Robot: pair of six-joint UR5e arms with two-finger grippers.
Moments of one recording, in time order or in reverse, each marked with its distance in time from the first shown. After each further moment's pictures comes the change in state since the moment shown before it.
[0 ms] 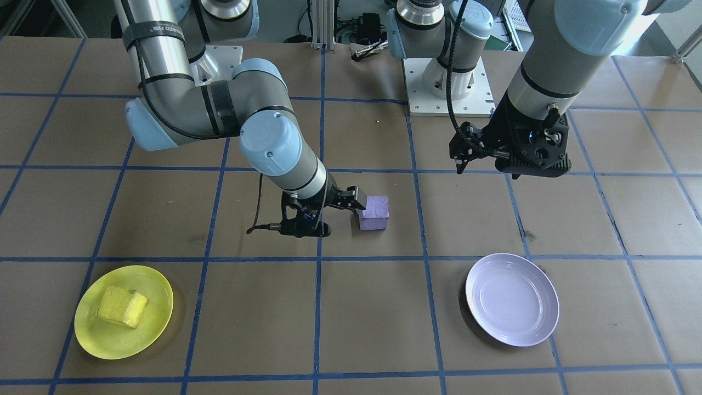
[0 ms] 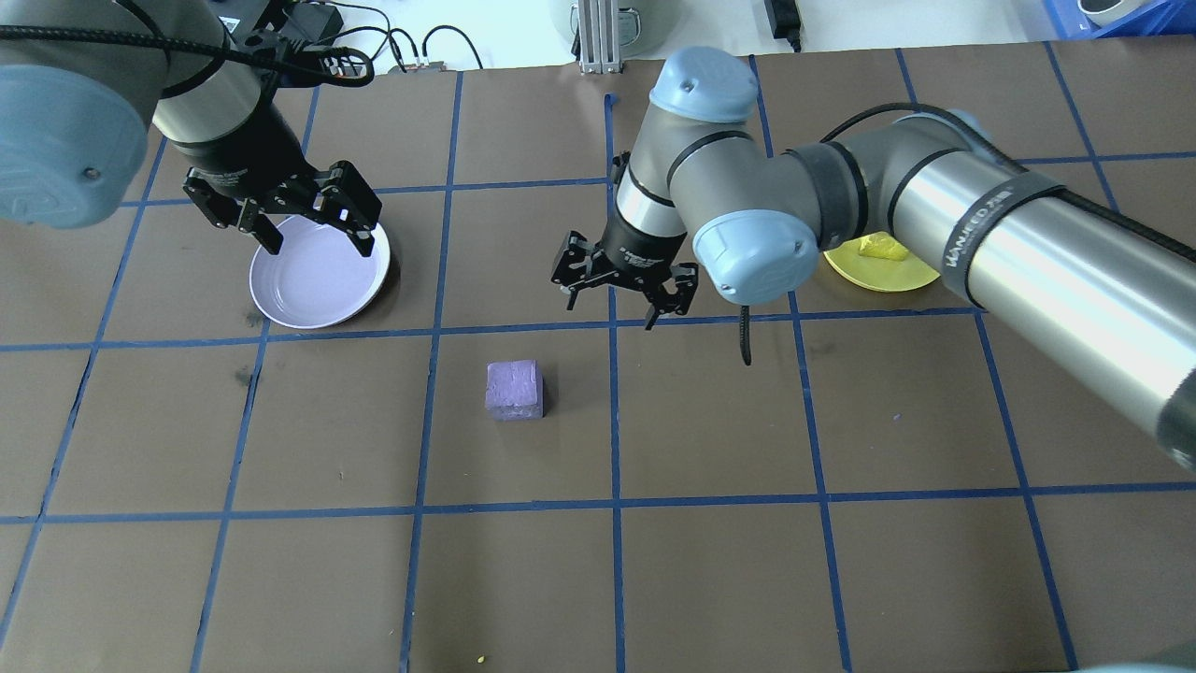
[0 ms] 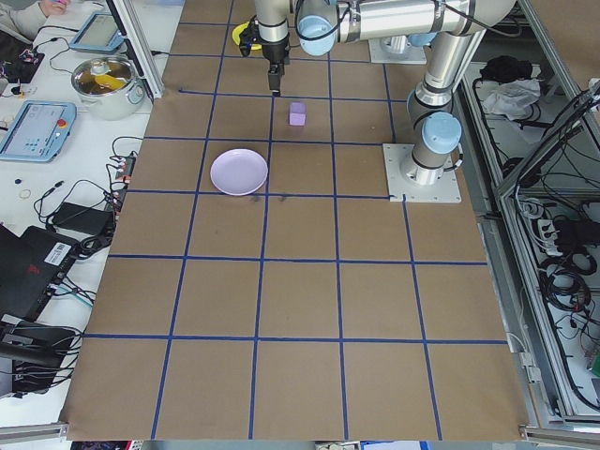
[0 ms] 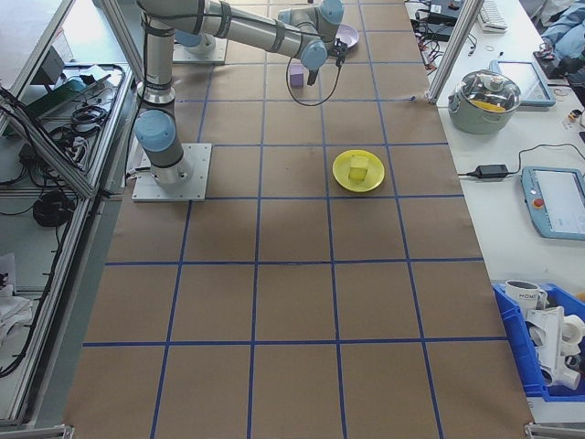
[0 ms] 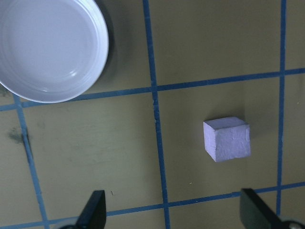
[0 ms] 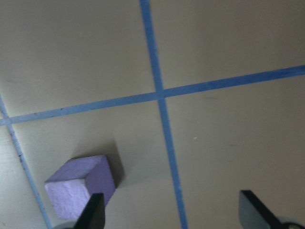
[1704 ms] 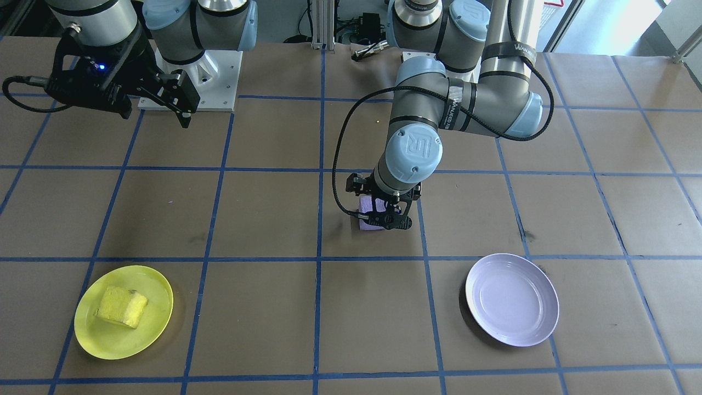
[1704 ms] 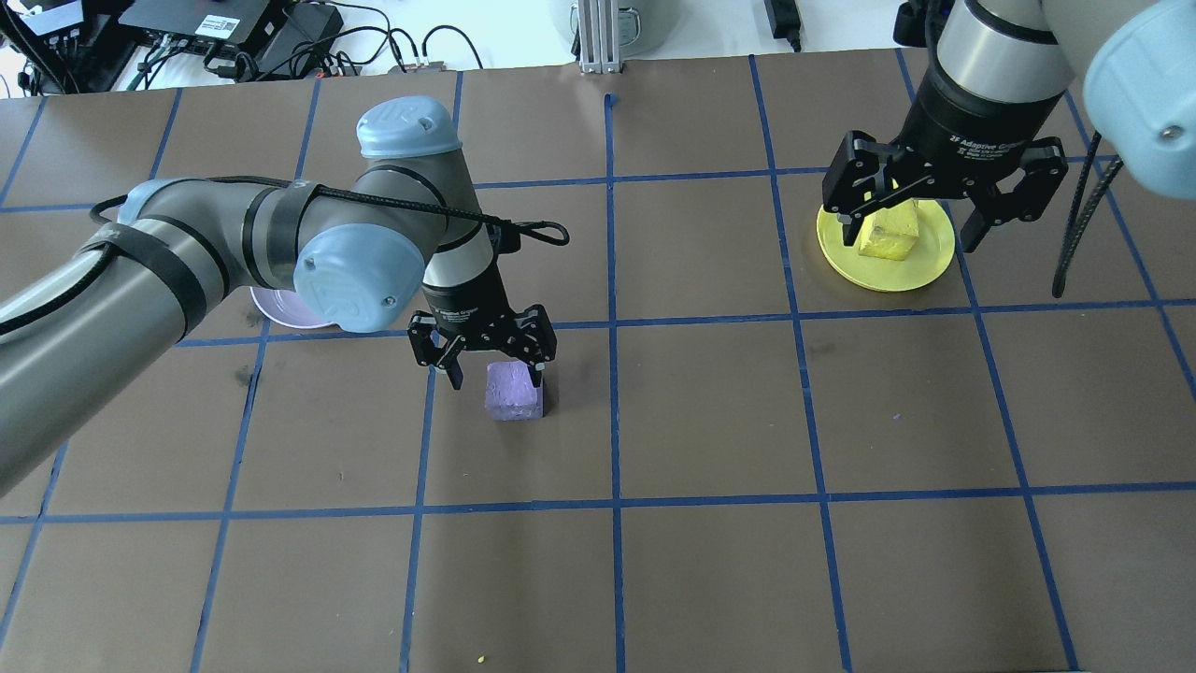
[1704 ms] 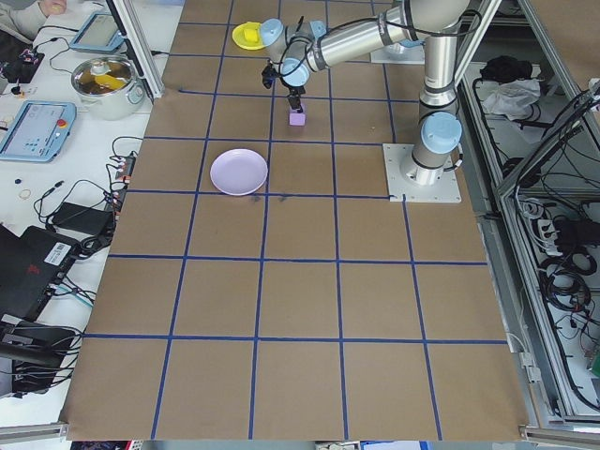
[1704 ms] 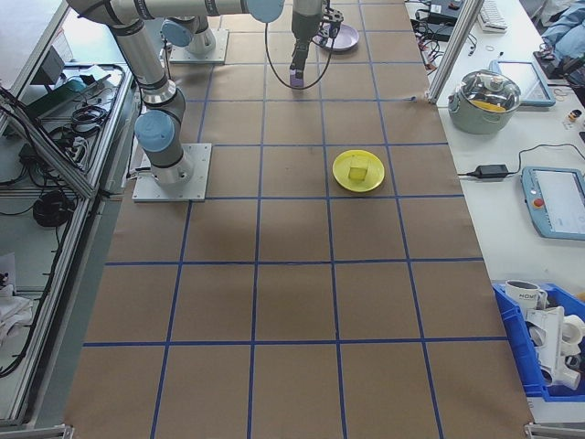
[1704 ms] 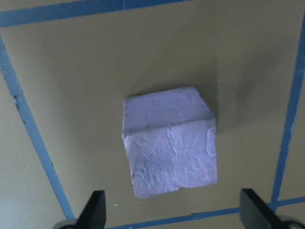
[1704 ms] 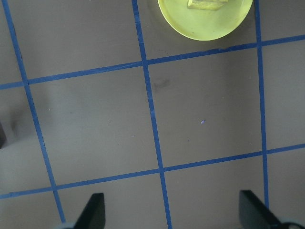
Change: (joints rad) left arm -0.250 -0.256 -0.188 0.194 -0.036 -0.223; right arm -0.254 -0.378 -0.107 0.495 -0.323 -0.281
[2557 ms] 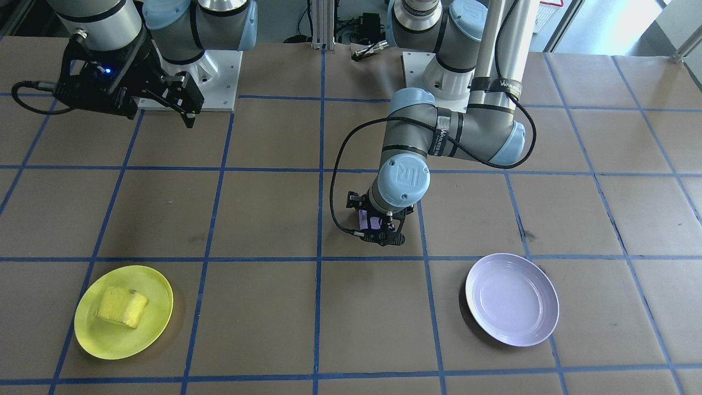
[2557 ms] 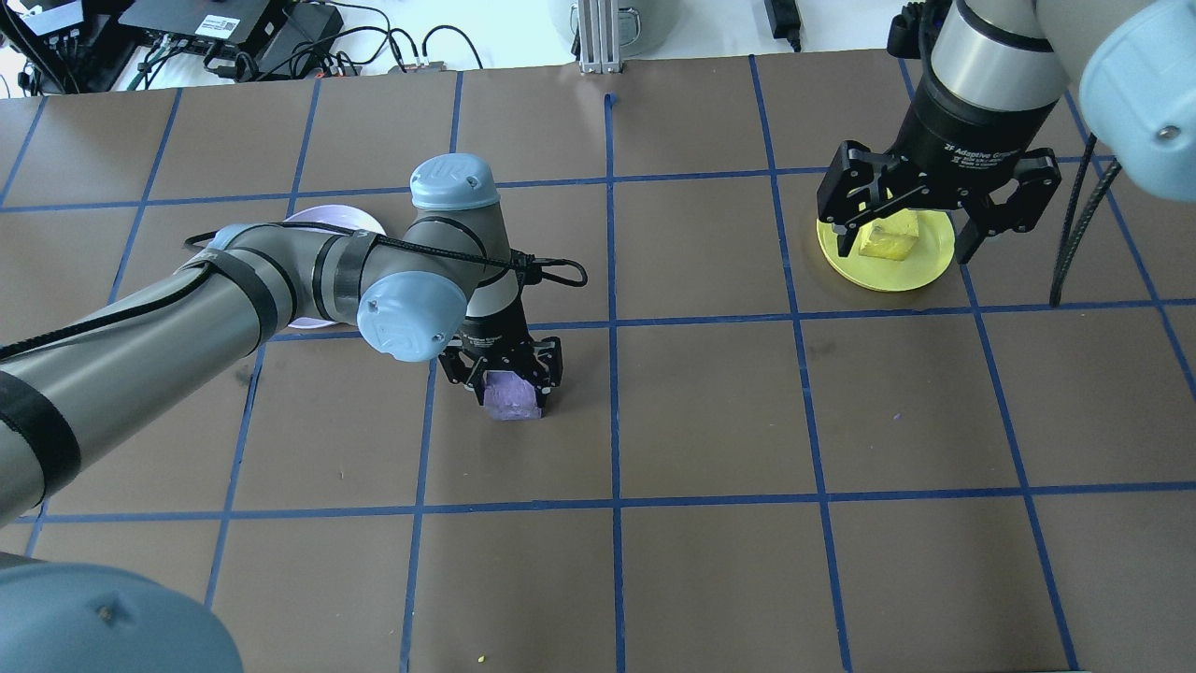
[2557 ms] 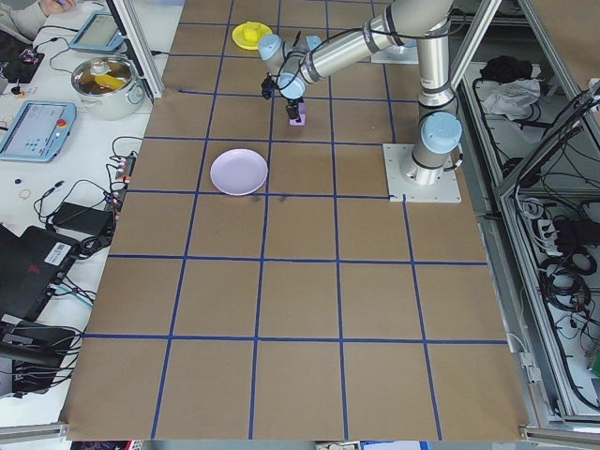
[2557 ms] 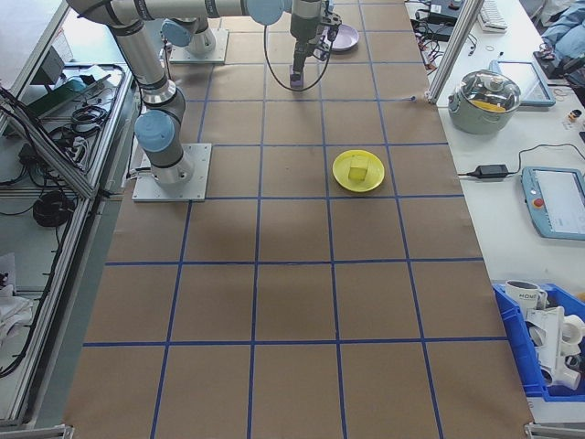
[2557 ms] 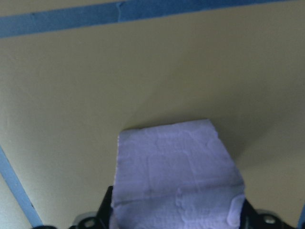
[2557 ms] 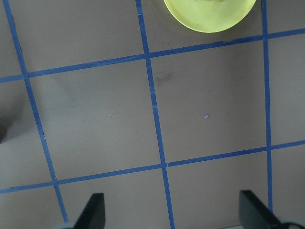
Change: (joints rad) left arm -0.004 -0.097 -0.017 0.093 0.004 -0.012; right arm 0.002 -0.001 0.016 0.005 0.010 0.000
